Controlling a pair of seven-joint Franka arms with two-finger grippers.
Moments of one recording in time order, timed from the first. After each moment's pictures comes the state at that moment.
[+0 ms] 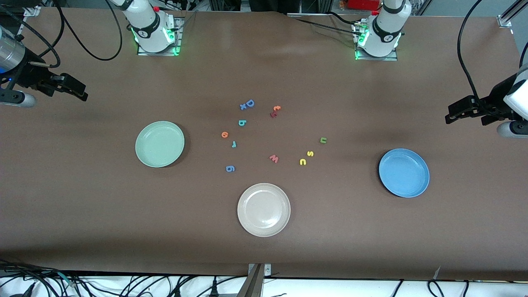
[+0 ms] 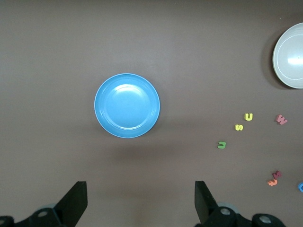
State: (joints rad) left arm -0.07 0.18 0.07 -1.37 -0.07 1.50 0.00; right arm 0.06 -0.06 -0.03 -1.73 0.00 1.63 0.17
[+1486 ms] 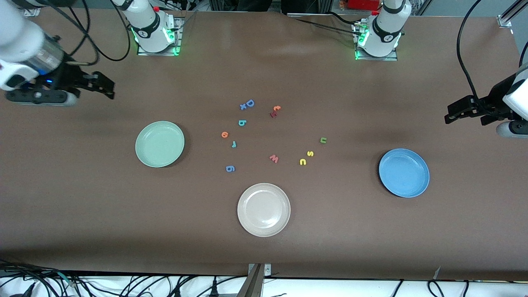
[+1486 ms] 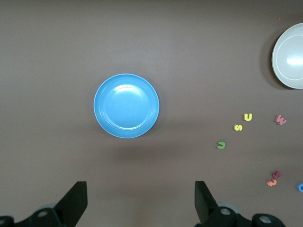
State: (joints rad) left arm -0.07 0.18 0.07 -1.37 -0.07 1.50 -0.01; right arm 0.08 -0.03 0.12 -1.73 0.00 1.63 0.20
